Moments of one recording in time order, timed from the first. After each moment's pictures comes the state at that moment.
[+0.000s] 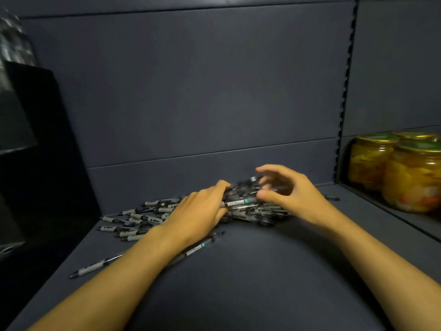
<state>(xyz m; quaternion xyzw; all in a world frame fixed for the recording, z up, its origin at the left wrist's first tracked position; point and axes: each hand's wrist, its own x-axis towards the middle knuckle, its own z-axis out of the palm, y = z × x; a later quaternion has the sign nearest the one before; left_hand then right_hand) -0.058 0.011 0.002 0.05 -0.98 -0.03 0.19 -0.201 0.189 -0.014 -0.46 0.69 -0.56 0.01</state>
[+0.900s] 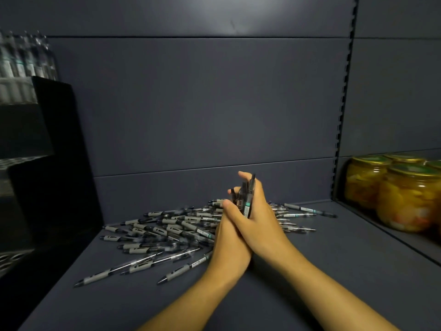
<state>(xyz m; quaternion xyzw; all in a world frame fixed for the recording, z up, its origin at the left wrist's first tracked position) -0.091 0.059 -0.049 -0.01 -0.75 -0.52 0.40 -0.126 0.137 -0.008 -0.43 0.69 -0.59 -0.05</state>
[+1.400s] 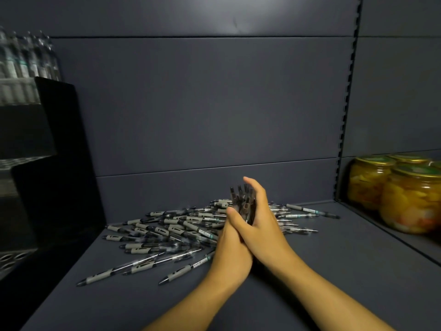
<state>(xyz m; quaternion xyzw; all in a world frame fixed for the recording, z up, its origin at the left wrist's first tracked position) -0.084 0.060 -0.060 0.04 -0.79 -0.51 0.34 -0.128 0.137 -0.022 -0.42 0.67 -0.61 -0.02</state>
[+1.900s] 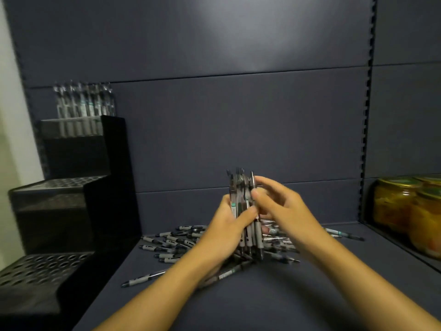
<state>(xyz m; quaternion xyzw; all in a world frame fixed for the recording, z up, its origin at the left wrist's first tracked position) -0.029 0.044 0.033 0.02 -0.75 -0.60 0.29 -0.117 0.157 0.050 -0.44 0.57 -0.68 0.07</state>
